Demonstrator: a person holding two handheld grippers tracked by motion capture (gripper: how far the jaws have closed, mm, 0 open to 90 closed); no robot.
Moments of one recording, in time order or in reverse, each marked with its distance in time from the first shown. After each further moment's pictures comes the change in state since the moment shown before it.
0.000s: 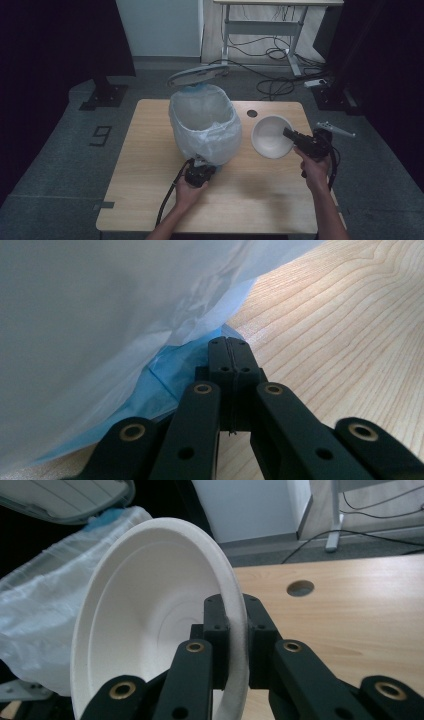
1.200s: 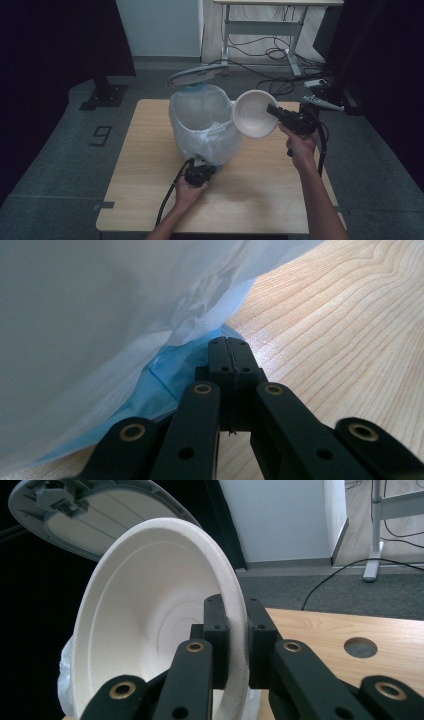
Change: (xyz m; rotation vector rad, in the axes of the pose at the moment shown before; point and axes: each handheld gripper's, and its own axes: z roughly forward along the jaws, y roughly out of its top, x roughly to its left) left arm 0.001 0.000 0.000 0.005 -0.004 0.007; right arm 0.062 0.062 0.026 -0.044 0.103 -0.045
